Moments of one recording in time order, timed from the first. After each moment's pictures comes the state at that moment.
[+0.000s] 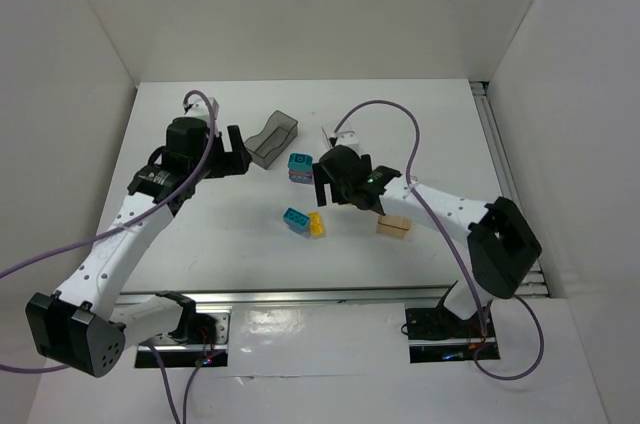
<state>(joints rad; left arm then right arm) -0.28 1.12 1.07 -0.52 -0.11 -0.33 0.80 1.53 1.08 -0.40 0.39 0.50</state>
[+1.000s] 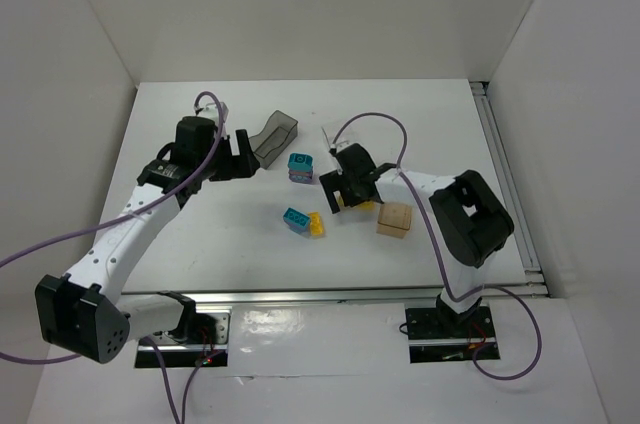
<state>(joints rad) -0.28 1.20 1.07 -0.54 -0.02 -0.35 0.61 1.79 1.03 -0.22 0.08 0.17</state>
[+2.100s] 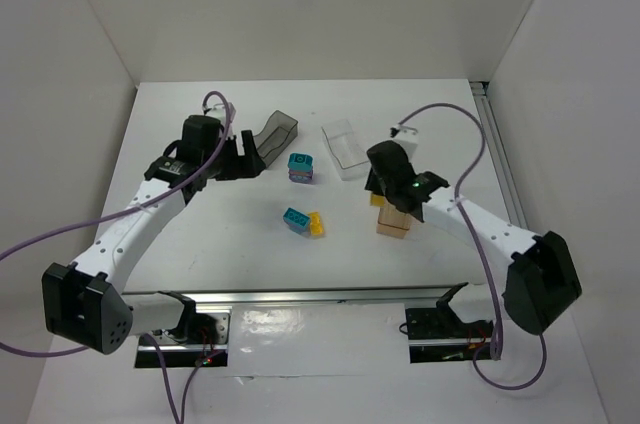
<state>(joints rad) -0.29 1.24 1.07 -0.51 0.04 -0.35 0.63 1.34 0.93 -0.37 0.44 0.64</state>
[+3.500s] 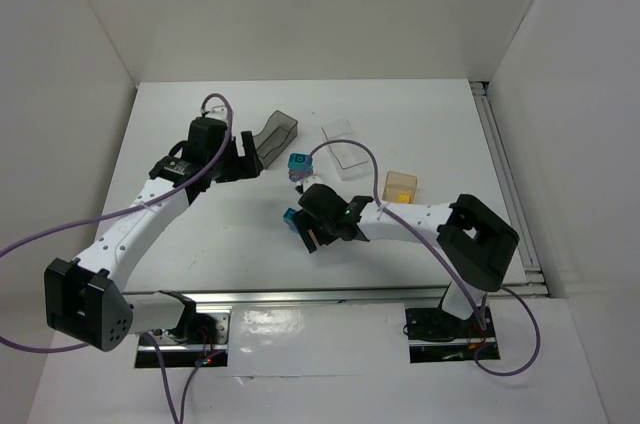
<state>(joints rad) -0.32 1.26 1.07 -0.54 -0.09 -0.40 0.97 1.65 0.96 -0.30 0.17 0.36</state>
